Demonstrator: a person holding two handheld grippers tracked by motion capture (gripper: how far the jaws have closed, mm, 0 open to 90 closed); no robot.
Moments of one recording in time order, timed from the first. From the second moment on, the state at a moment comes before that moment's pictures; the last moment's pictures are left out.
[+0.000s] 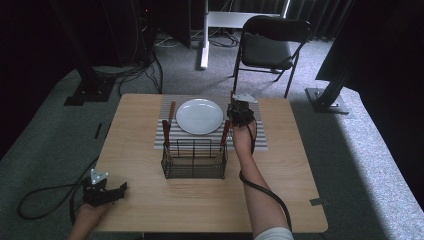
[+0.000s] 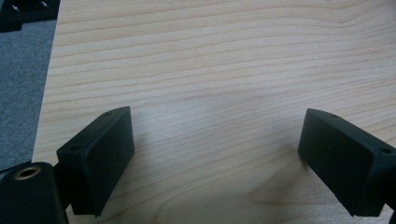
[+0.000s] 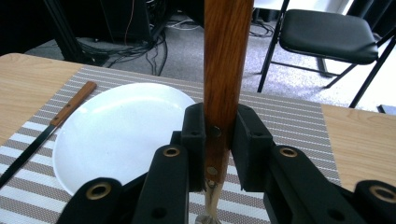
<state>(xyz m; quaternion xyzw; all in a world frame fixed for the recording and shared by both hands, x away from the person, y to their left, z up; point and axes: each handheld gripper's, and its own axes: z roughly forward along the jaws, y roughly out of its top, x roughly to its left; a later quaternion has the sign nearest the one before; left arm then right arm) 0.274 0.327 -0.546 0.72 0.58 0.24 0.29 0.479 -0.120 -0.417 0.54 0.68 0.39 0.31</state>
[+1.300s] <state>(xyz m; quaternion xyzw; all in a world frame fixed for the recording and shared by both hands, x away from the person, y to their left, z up) 0.273 0.327 -0.546 0.72 0.58 0.24 0.29 0.554 -0.112 -0.463 0.58 0.69 0.33 0.27</state>
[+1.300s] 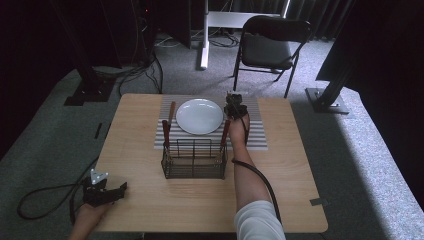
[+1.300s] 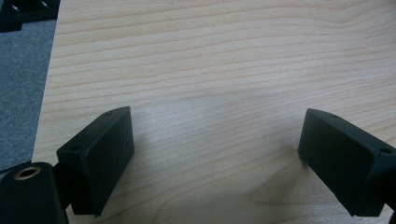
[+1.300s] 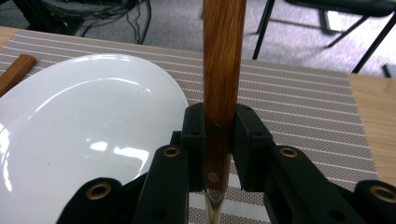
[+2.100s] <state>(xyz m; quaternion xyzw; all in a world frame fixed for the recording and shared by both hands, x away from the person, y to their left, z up) 0.274 0.326 -0.546 0.71 0.59 0.25 0.29 0.594 -0.119 -0.521 0.66 0.67 0.28 0.17</state>
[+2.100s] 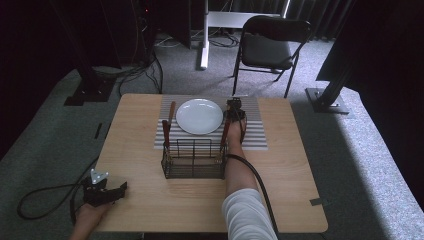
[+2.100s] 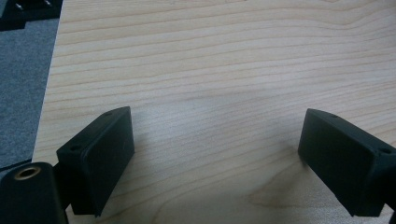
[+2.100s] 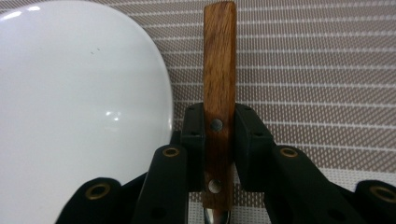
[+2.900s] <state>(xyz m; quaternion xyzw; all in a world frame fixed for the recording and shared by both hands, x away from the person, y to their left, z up) 0.274 0.326 -0.546 0.71 0.59 0.25 0.29 0.567 -0.142 -0.491 0.62 0.70 0.31 0.16</state>
